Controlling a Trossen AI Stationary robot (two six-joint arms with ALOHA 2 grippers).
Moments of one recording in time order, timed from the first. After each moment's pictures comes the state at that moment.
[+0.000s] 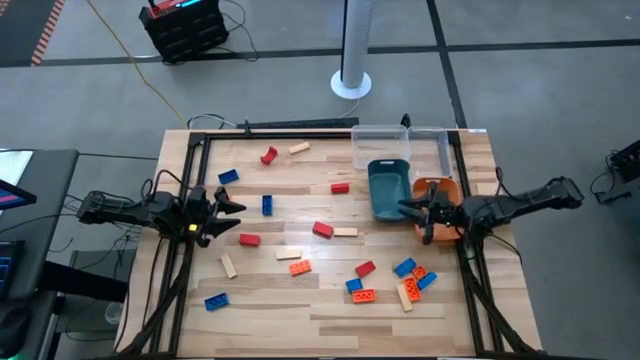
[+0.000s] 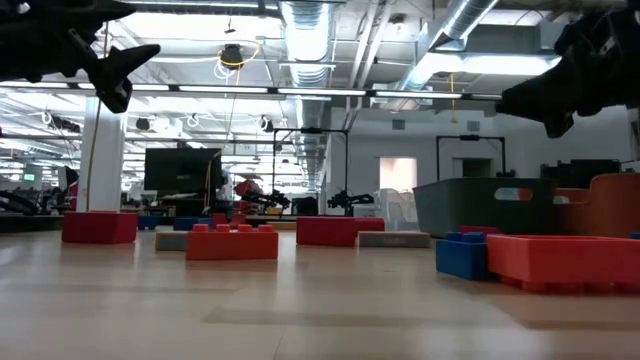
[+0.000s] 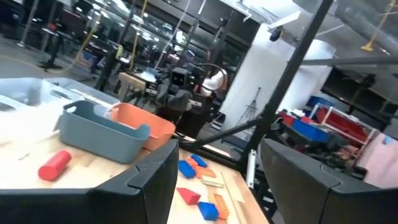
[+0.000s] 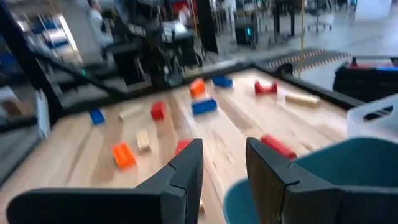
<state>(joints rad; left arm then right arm) -0.15 0.01 0.07 0.20 -0.16 -0.40 0.25 0.25 0.11 0.01 0.49 0.25</state>
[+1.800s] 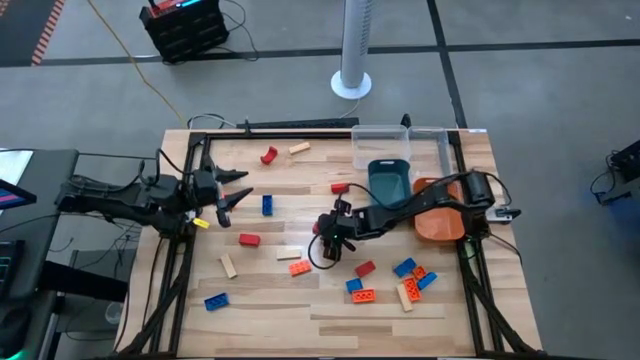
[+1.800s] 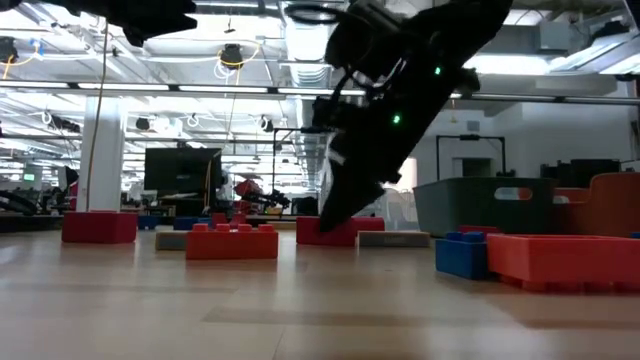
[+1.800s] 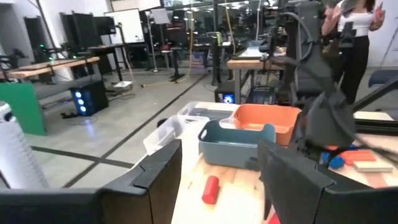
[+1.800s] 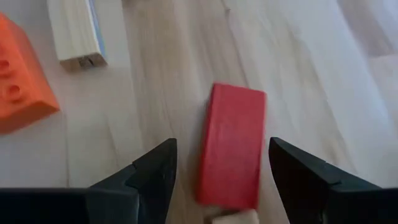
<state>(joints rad) -0.13 0.48 0.53 -0.01 -0.53 0.08 0.11 1.95 1.14 -0.12 0.26 0.23</state>
